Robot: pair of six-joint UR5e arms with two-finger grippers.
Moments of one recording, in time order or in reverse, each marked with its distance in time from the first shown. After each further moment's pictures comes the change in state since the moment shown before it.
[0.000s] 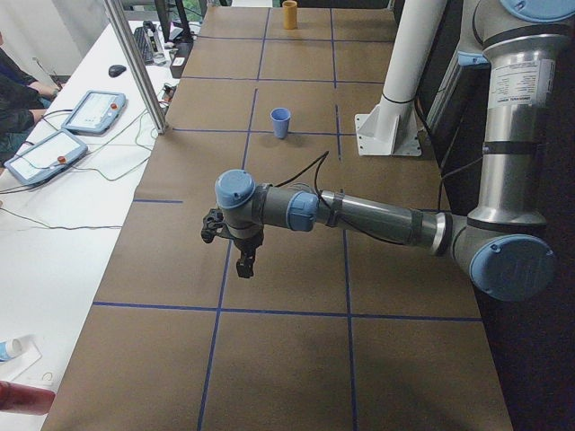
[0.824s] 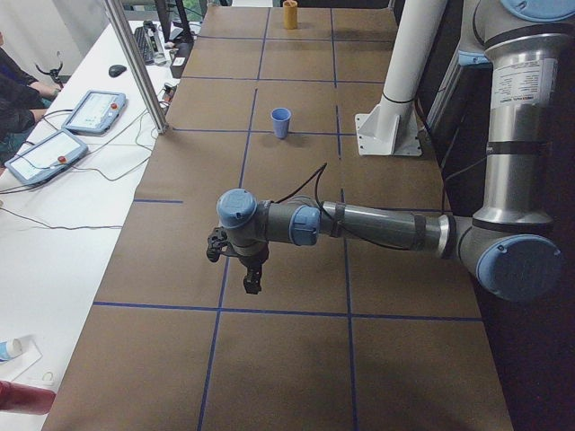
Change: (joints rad) left arm -0.060 0.036 0.067 -0.002 -0.005 0.030; right arm -0.326 0.053 0.063 -0.035 0.083 0.172
